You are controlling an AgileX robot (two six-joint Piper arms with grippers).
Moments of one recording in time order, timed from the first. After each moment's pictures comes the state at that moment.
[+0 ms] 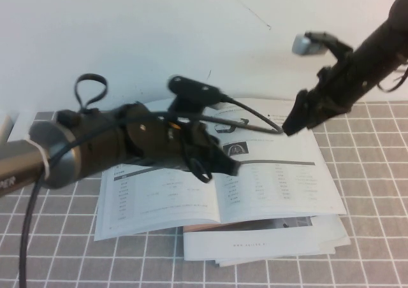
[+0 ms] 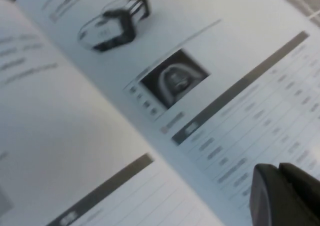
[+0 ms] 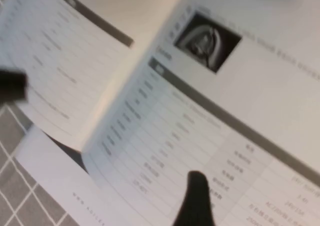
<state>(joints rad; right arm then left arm) 0.16 2.22 -1.98 0.61 1.29 -0.65 -0.54 1.75 -1.18 -0.64 0.28 0.54</state>
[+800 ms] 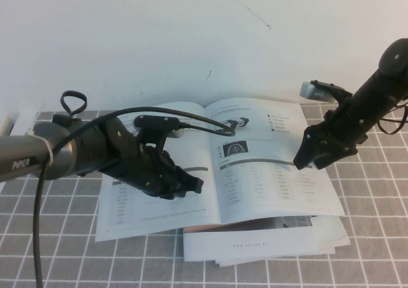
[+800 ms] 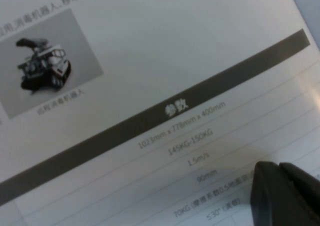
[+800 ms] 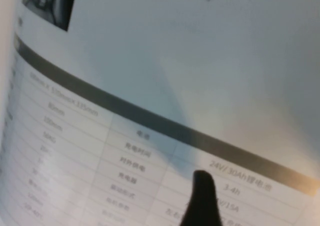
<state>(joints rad) 0.12 2.40 -1.94 0.58 1.27 -0.53 -0.36 1.92 -1.18 -0.64 0.44 0.46</state>
